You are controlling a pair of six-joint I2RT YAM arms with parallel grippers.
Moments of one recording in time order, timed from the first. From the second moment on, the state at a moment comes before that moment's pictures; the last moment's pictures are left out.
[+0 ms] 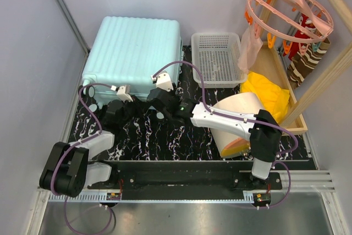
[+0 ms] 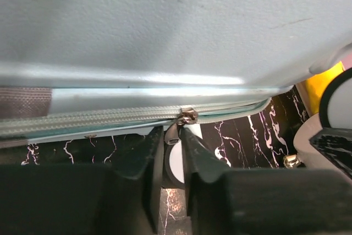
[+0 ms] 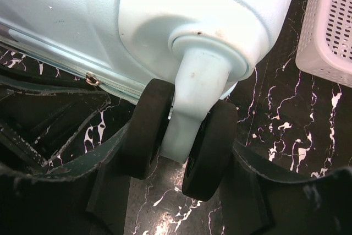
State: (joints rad) left arm -0.25 1.21 0.31 0.64 0.28 -0.56; right arm 1.11 1.80 1.50 -0.39 0.71 0.41
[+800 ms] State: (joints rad) left arm -0.09 1.05 0.28 0.49 0.19 -0.59; right arm 1.11 1.76 1.45 -0.35 0.71 0.41
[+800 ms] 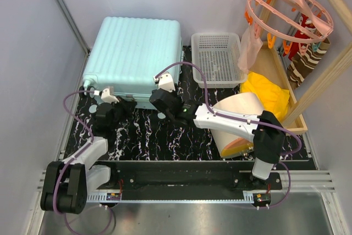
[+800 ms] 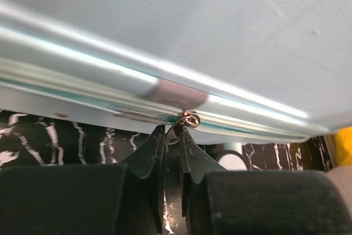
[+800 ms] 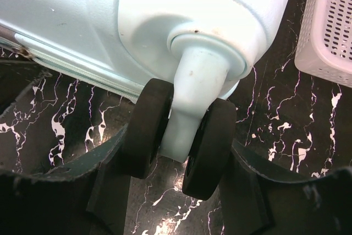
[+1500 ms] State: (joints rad) left arm 0.21 0.92 0.22 0.44 0.15 -0.67; right arm 1.11 1.69 1.39 -0.34 0.72 0.39
